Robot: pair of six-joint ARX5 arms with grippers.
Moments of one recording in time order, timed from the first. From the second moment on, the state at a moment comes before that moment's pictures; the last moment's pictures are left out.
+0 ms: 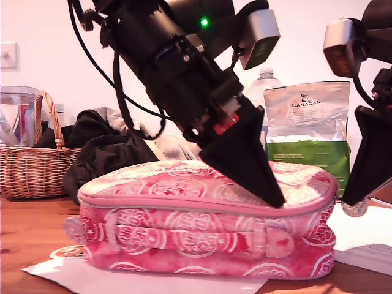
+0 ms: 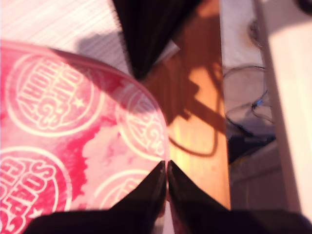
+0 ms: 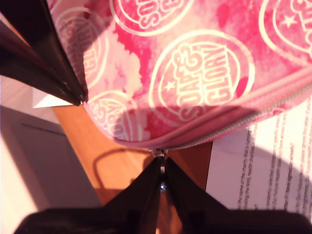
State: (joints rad) left arm -0.94 1.73 1.12 -0.44 0.41 0.47; right arm 0.31 1.25 0.71 -0.66 -0.45 -0.52
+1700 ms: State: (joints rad) left arm -1.03 1.73 1.03 -0.13 0.19 0.42; right arm 0.36 1.20 0.73 -0.74 -0.48 -0.49
